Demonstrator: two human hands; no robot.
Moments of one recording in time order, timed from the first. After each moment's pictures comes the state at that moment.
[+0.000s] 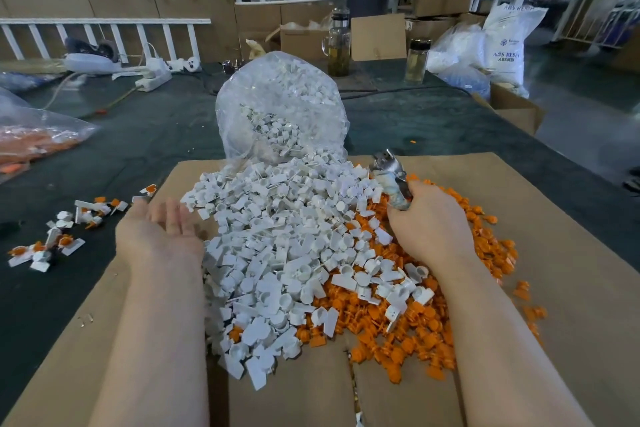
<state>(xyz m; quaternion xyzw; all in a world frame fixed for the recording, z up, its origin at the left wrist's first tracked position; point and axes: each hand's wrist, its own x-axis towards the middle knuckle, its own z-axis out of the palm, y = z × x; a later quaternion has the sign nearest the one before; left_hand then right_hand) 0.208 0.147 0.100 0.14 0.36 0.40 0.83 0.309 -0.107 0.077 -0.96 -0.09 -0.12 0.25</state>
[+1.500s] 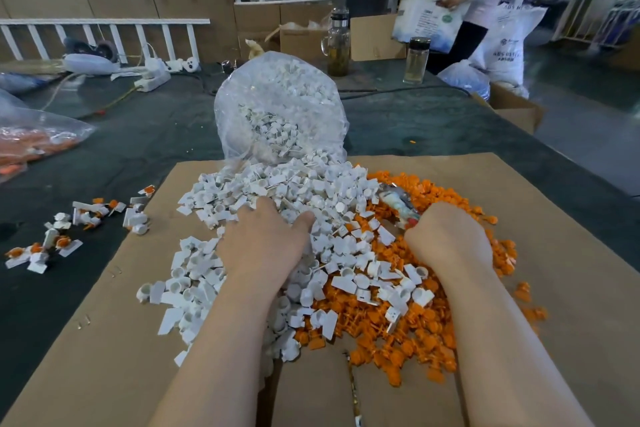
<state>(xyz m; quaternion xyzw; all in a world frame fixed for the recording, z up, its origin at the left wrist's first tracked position) 0.232 0.075 0.081 0.92 0.30 0.05 0.23 0.306 -0.116 0.076 -0.98 0.07 0.00 0.17</state>
